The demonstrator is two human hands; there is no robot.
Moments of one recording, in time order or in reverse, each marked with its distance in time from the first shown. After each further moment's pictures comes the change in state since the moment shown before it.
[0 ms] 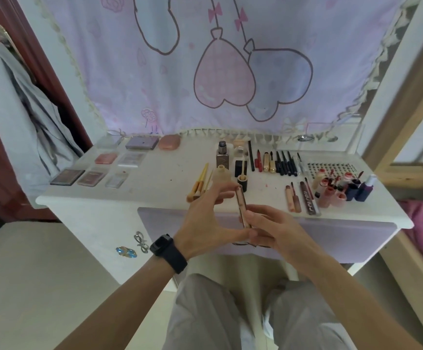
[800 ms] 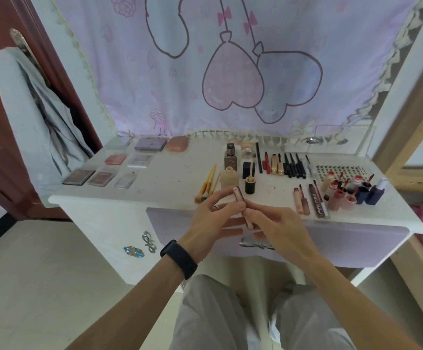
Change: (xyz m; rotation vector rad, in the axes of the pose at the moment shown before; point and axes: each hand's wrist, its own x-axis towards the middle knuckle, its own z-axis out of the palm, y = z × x) left_hand 0.001 -0.001 0.001 -0.756 0.017 -0.535; right_hand 0.003 -0.005 0.017 -0.290 0.124 -0.253
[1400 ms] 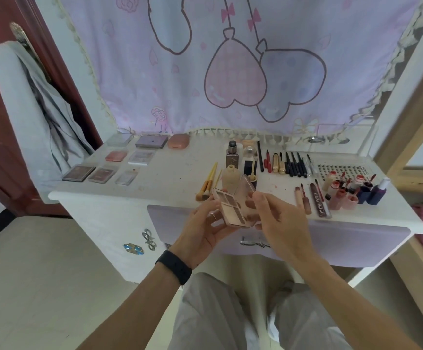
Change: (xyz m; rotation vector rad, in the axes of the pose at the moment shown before) left_hand -0.007 -0.014 -0.017 -0.424 -0.017 -0.036; right_hand 0.005 0.005 0.011 -0.242 0.233 -0.235
